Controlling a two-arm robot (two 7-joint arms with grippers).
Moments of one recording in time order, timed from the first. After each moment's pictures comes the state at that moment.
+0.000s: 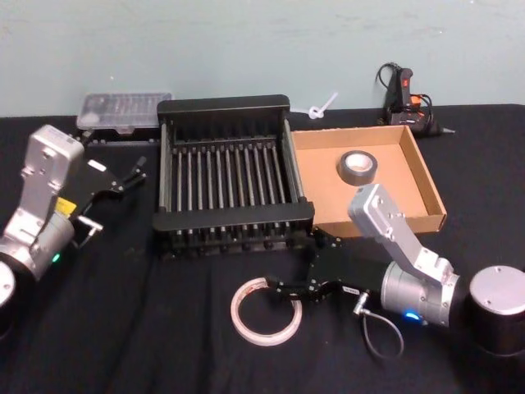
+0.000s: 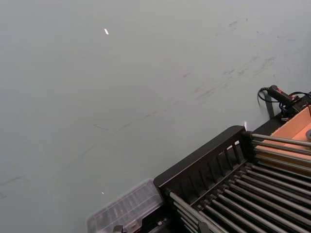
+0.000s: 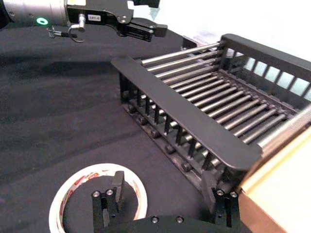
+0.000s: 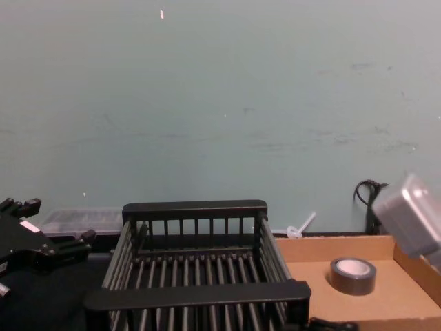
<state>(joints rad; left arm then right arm) -0.20 0.60 0.45 -1.41 -0.25 -0.12 0.03 0.22 0.45 -0.55 -1.42 0.24 0.06 0.59</state>
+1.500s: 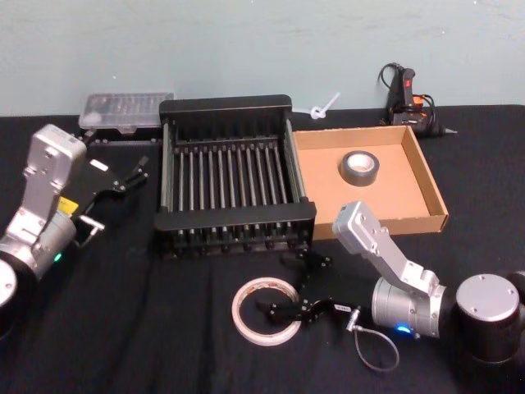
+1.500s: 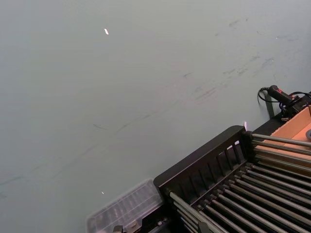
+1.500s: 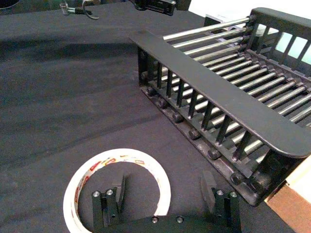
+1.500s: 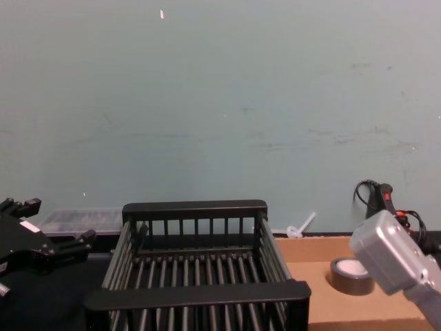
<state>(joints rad) -0.20 0.60 0.45 -1.41 -0.25 -0.12 0.03 0.26 0.44 -0.62 -1.35 0.26 0.06 0.62</state>
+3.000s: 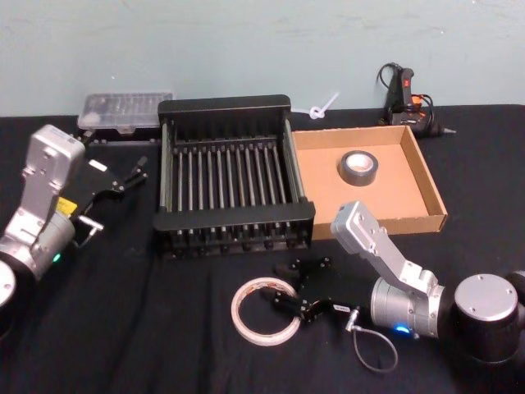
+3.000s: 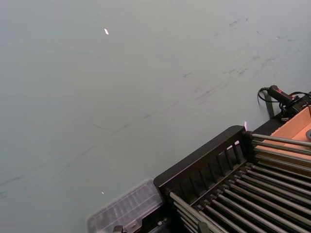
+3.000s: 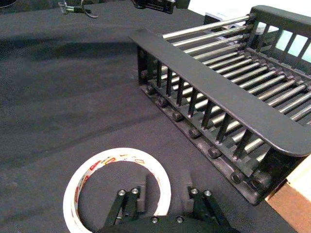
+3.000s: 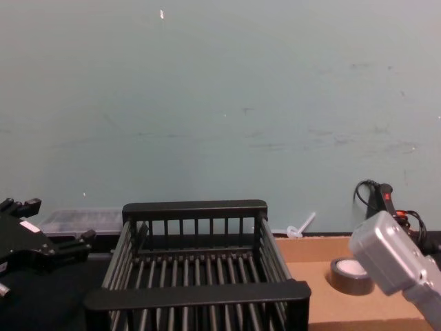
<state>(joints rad) -0.20 0.60 0.45 -1.41 -0.25 -0.12 0.03 0.26 0.44 -0.62 -1.35 0.26 0.07 0.62</state>
